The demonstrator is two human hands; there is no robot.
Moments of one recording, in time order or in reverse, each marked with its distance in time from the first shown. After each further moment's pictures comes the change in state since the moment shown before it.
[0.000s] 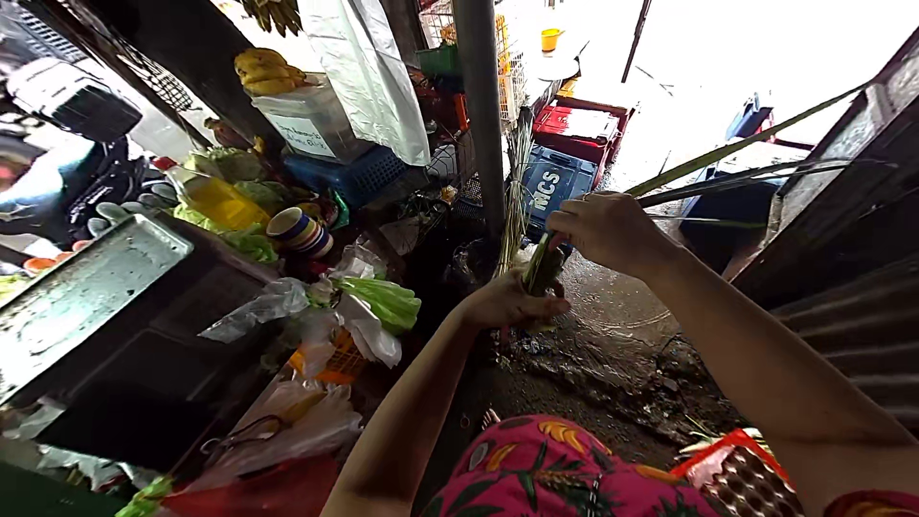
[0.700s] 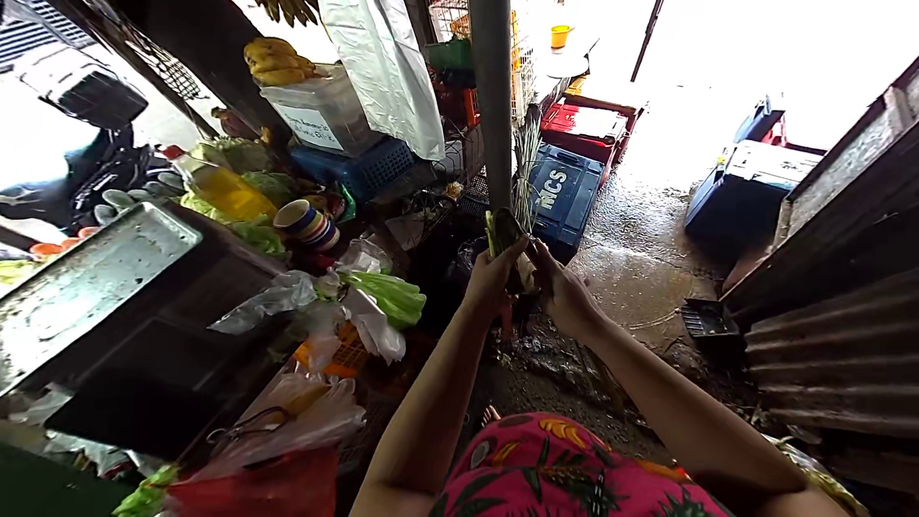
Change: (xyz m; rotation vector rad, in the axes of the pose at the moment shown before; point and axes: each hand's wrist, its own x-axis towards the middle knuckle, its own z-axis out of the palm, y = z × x) left_hand 0.005 -0.010 -0.007 -0.424 0.895 -0.140; right_hand -0.027 -0.077 0.098 0.542 -0.181 0.749
